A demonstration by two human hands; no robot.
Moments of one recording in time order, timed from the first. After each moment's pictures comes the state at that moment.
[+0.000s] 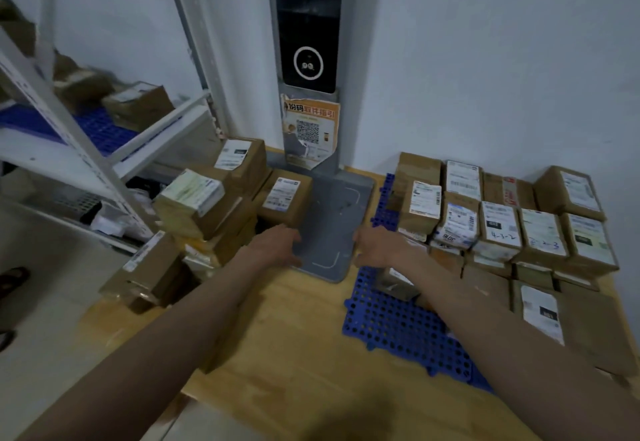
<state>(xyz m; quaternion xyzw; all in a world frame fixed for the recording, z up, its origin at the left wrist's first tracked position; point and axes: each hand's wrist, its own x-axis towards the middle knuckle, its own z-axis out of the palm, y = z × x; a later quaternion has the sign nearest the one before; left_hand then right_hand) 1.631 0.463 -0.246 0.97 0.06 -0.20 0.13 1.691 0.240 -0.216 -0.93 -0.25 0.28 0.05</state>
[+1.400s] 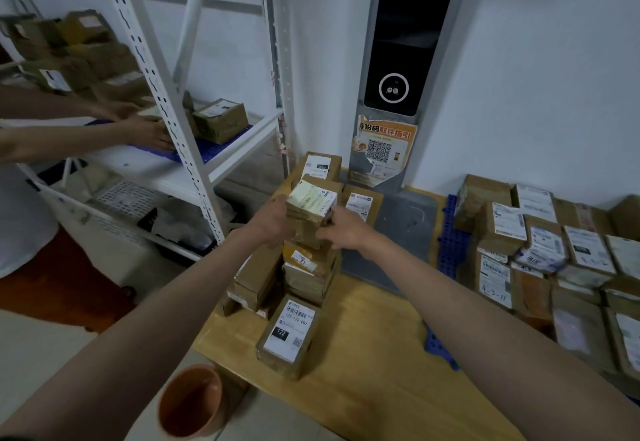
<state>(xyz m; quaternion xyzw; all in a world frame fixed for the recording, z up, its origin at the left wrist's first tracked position) 1.559 0.664 -0.179 0.95 0.12 -0.05 0.28 1.611 0.498 -0.180 -0.86 -0.23 0.25 0.37</state>
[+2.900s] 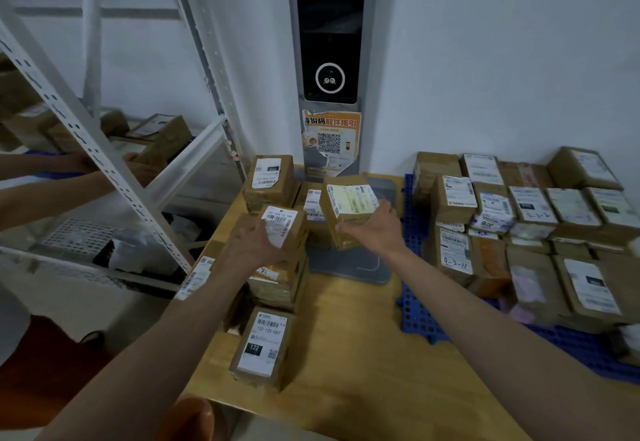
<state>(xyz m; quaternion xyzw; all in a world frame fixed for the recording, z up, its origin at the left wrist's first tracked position) 1.593 0.618 -0.243 0.95 0.21 -0.12 0.20 1.631 0.382 -0.206 -0.91 0.03 0.07 0.42</state>
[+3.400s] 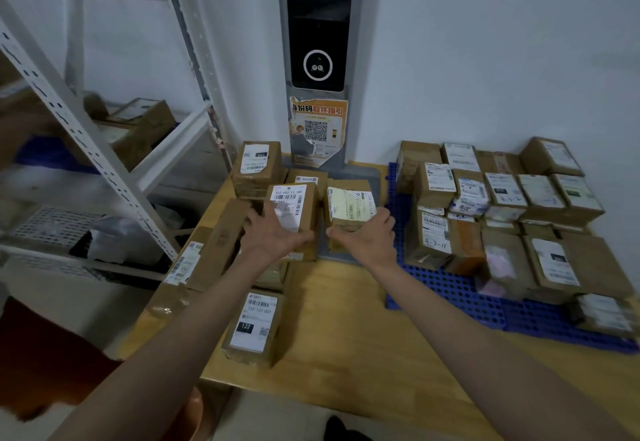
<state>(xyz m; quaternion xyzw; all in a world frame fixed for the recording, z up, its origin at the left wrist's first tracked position) 1.567 0.567 -0.234 0.94 0.21 -0.06 0.26 1.572 0.381 -0.228 -0.91 0.09 0.02 0.42</state>
